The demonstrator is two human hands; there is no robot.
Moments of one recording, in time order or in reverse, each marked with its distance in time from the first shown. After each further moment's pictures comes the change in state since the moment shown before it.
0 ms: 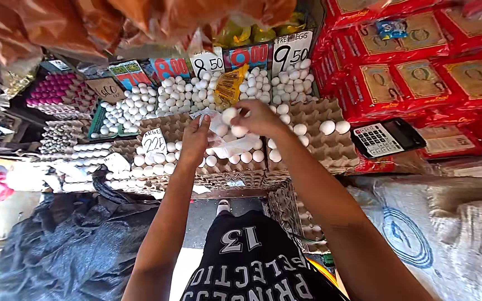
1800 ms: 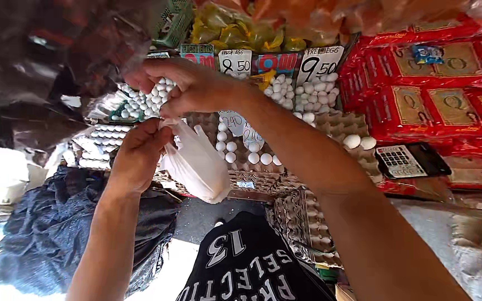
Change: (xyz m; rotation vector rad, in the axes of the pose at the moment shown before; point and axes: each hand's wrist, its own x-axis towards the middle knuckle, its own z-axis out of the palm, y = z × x) left_hand -0.126 0.068 -0.160 0.114 -0.089 0.352; right_hand 0.029 -0.245 0.064 0.267 -0.646 -0.913
